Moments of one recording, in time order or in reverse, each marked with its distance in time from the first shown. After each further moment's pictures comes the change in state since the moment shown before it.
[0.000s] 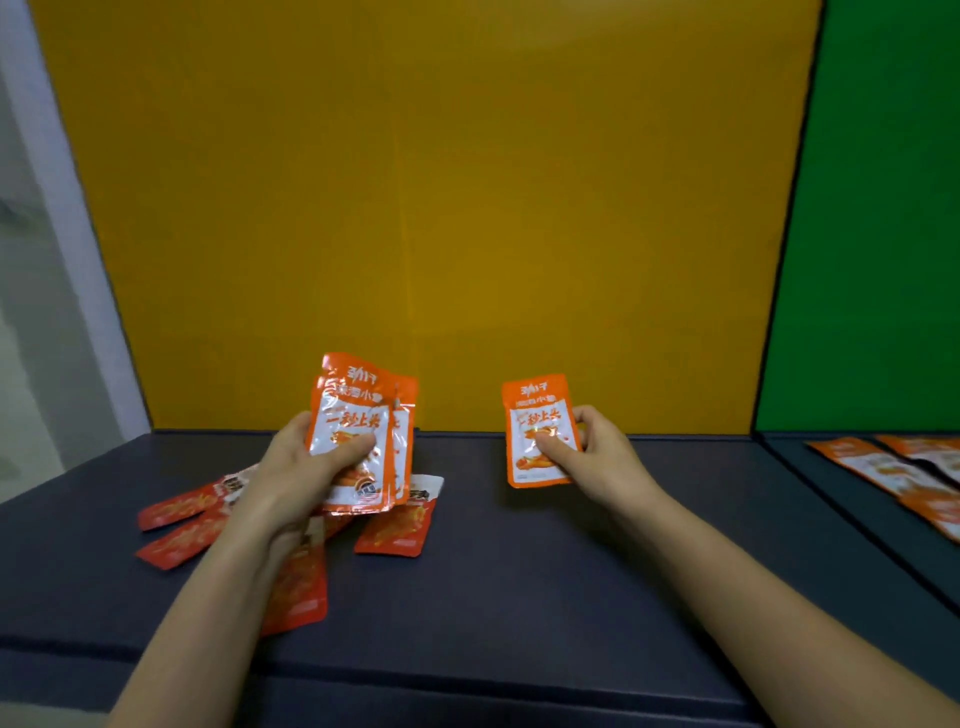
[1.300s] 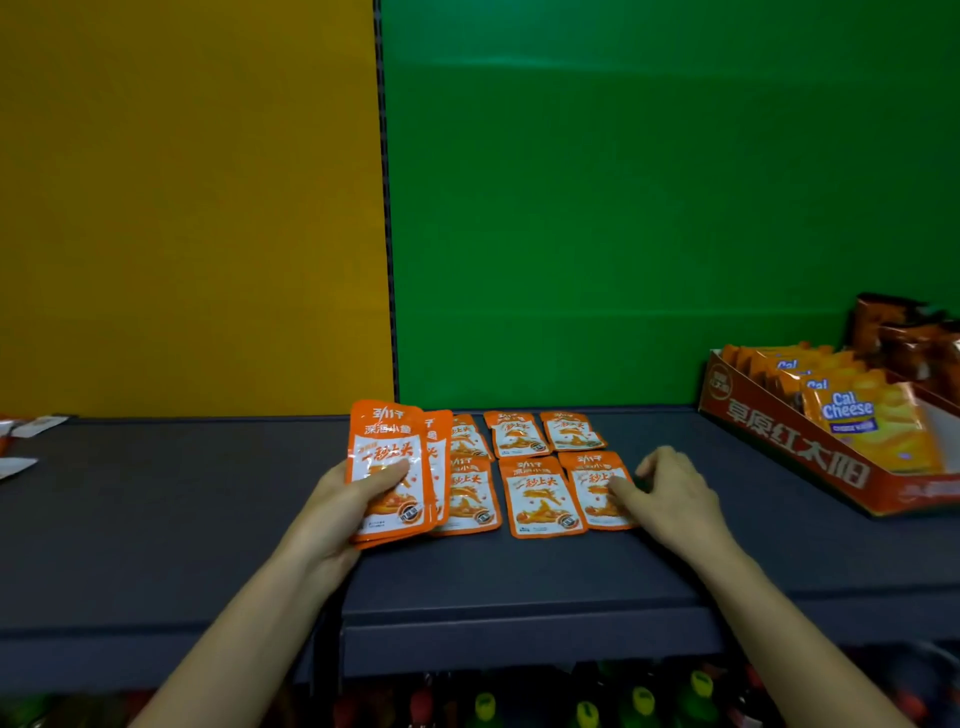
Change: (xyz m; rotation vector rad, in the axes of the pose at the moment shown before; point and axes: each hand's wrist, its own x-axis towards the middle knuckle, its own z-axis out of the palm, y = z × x) left_hand -0.188 0.002 0.416 -0.313 -0.301 -0.285; right_hand -0.122 0.173 -0.456 -0.690 0.364 0.189
